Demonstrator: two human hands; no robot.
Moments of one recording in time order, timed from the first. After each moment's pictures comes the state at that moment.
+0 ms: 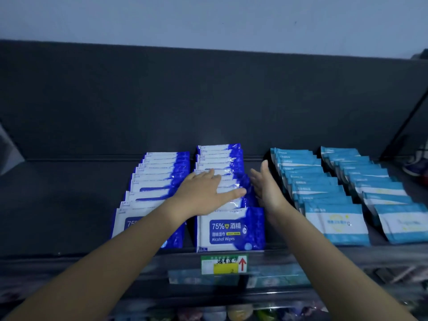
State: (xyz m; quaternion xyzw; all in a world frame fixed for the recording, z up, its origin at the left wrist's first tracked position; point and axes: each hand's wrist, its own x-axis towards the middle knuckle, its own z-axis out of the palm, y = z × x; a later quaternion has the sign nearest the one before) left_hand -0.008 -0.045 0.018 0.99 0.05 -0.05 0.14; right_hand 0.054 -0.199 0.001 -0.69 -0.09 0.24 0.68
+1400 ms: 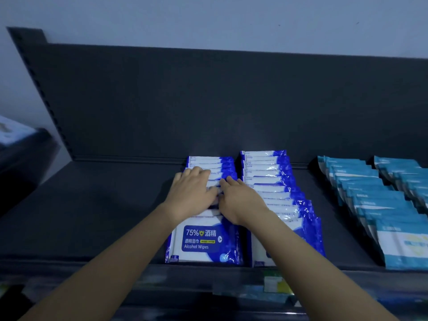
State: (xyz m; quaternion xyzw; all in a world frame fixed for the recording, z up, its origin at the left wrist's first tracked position) left_hand -0.037 0.087 -0.007 0.99 0.12 0.08 0.09; right_hand 0.015 -0.038 -0.007 -0.93 -0.35 0.07 0.06
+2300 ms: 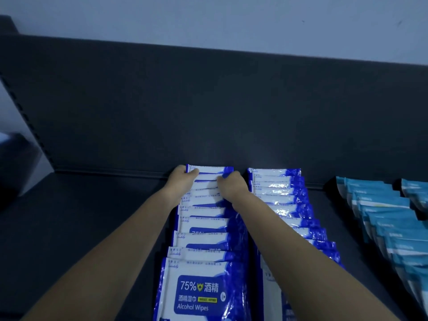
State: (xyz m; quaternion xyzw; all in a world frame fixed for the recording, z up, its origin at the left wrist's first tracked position) left_hand 0.069 0.168 -0.025 0.74 0.30 0.12 0.60; right_hand 0.116 0.045 -0.002 -0.89 -0.07 0.20 0.41
